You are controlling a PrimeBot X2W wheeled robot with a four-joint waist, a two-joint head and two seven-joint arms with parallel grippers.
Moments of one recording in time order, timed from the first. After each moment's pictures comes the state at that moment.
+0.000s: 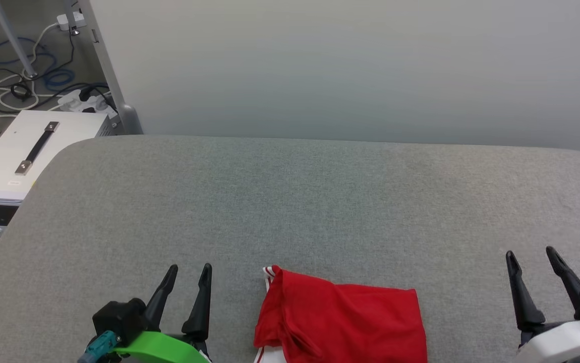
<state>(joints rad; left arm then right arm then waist) 0.04 0.17 -0.19 0.19 -0.46 -0.13 -0.26 0.12 -0.24 -0.03 -0.04 0.20 0.13 -0.11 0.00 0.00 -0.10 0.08</state>
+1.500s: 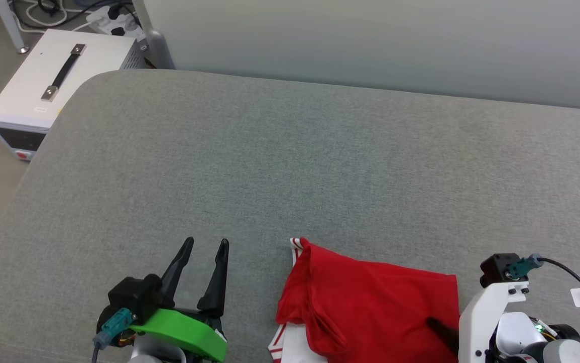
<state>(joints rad) -0.02 0.15 -0.22 0.16 -0.41 -0.13 -0.26 0.01 -0.11 0.04 -0.02 0.38 0.13 0.86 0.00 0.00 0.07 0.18</state>
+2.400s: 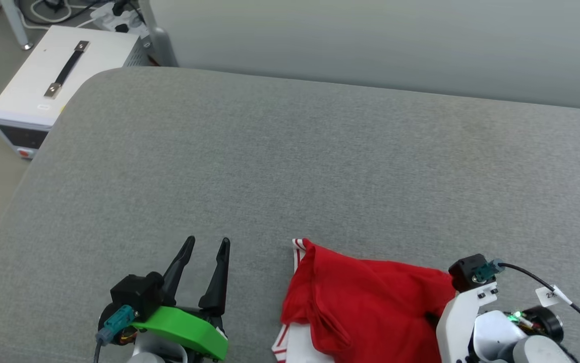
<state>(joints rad) -0.04 0.15 -0.22 0.18 -0.41 -0.13 -0.26 -0.05 -0.19 0.22 0.10 0.31 0.13 0.69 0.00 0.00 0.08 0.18</state>
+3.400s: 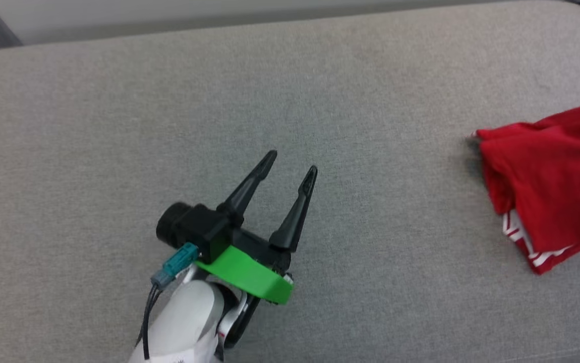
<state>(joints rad) -0.28 0.13 -0.45 0.06 -0.37 -0.13 -0.26 -0.42 -0.98 0.38 0.07 0.27 0.13 0.39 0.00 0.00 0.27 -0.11</state>
